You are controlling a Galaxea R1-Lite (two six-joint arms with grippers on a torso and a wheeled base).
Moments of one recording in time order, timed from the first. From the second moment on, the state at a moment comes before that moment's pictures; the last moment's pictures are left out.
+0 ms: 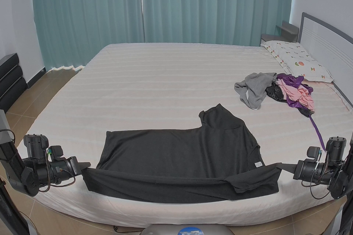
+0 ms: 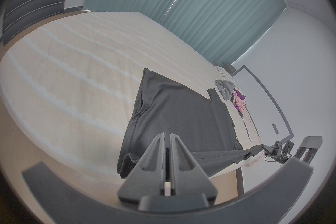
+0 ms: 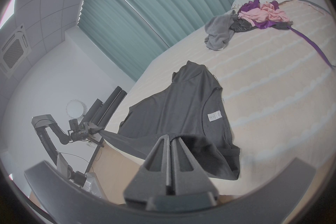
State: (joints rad) left arm 0.14 1.94 -0.22 -1.04 -0.50 -0.37; right arm -0.10 2.01 -0.02 -1.43 0.69 0.34
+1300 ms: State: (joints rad) left arm 0.15 1.82 -0.03 -1.03 -0.52 -0.31; right arm -0.13 1.64 -0.02 -0.87 0.69 0.20
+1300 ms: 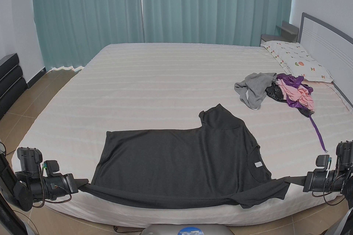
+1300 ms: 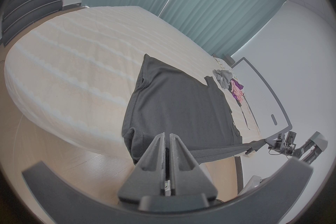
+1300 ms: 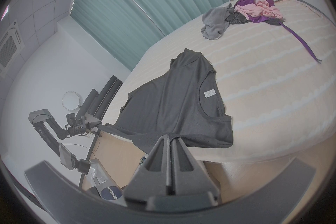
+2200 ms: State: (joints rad) left arm 0.11 2.04 -0.25 -1.04 -0.50 -0.40; right arm -0.12 1.85 -0.23 -0.88 0.68 0.21
